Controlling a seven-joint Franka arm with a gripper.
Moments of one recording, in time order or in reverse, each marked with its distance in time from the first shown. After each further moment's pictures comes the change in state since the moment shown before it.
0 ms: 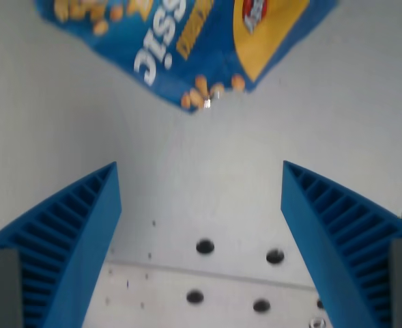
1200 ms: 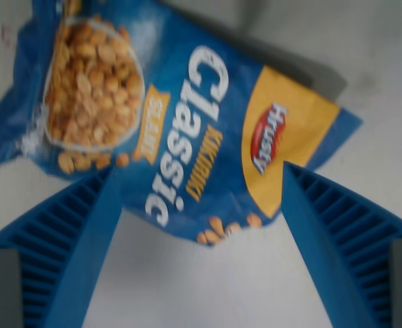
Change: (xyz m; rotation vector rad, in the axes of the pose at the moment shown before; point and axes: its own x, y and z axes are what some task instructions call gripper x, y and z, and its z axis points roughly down) arm 0.083 -0.002 0.049 -0.003 0.016 0.106
